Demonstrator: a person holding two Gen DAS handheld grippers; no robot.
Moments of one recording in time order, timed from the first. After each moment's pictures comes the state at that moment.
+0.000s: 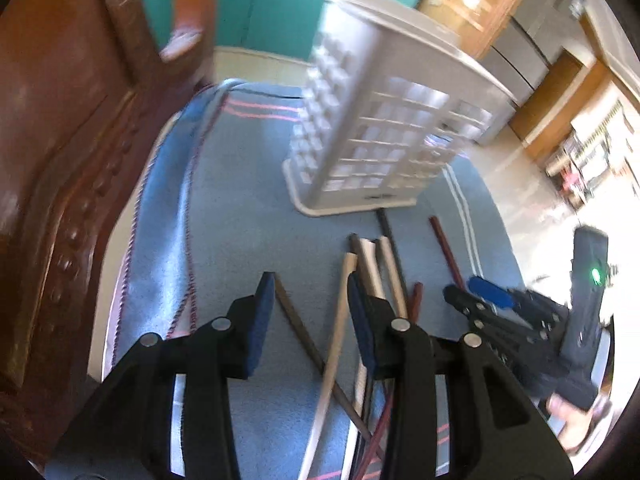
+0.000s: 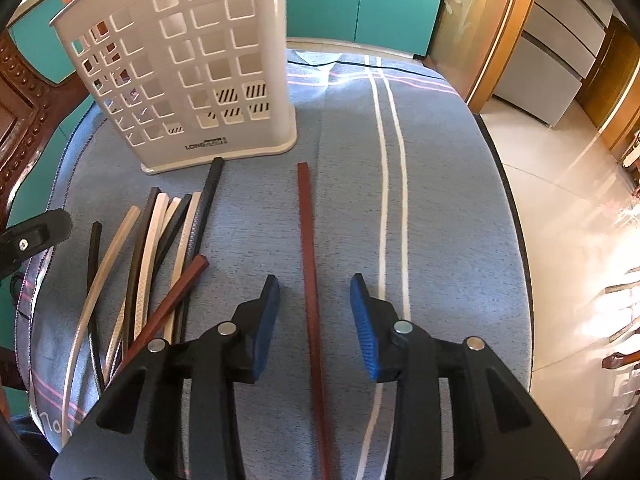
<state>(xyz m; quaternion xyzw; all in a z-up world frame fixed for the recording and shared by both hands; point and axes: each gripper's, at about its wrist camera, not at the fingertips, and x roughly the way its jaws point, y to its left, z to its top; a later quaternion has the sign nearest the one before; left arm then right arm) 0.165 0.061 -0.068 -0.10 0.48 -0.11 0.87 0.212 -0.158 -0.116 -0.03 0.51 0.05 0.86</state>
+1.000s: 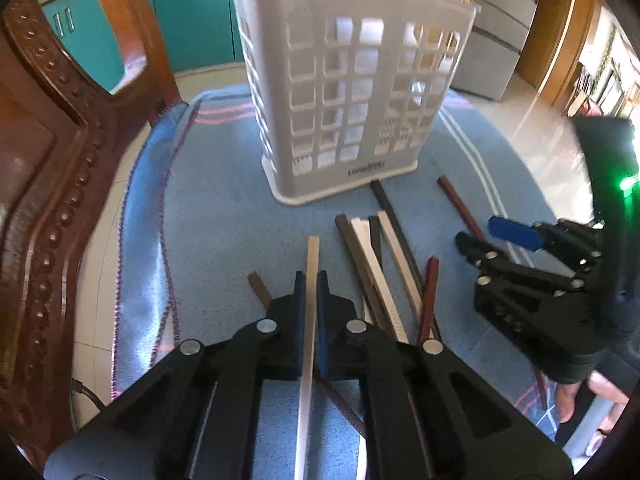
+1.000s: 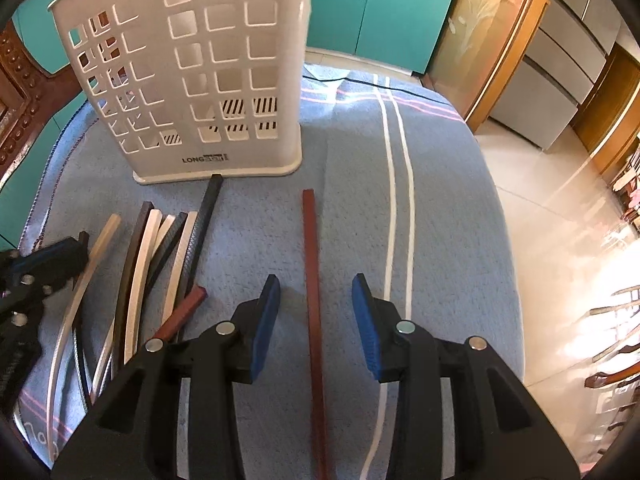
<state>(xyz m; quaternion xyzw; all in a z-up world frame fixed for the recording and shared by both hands) 0.167 0.012 -0.082 0.01 0.47 -0.08 0.88 0.223 -0.137 -0.118 -0.08 0.49 0.03 0.87</state>
